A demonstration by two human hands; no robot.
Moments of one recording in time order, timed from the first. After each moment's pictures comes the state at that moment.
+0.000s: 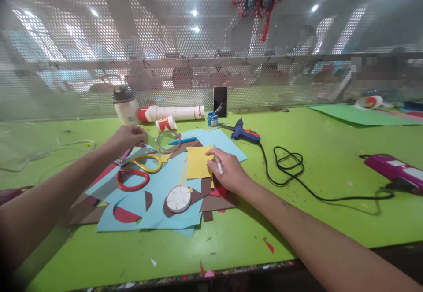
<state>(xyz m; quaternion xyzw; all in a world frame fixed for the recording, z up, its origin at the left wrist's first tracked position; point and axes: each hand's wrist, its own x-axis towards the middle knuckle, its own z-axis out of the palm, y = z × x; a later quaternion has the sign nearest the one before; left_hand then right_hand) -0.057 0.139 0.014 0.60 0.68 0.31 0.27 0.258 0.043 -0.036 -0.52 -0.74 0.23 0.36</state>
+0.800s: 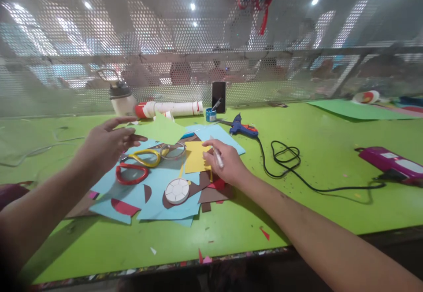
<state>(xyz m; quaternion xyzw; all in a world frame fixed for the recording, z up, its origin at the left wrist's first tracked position) -0.026 0.059 0.039 0.50 0.51 0.58 0.39 0.256 0.032 -0.025 -0.46 -0.75 0.25 0.41</state>
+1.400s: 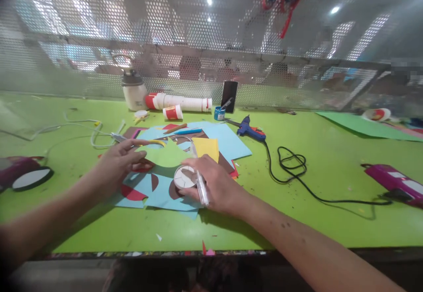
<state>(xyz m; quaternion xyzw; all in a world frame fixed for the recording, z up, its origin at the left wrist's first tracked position) -0.038 0.009 -0.015 0.46 0.55 0.50 0.47 0.223 -0.009 -0.024 -0.33 -0.87 0.16 0.32</state>
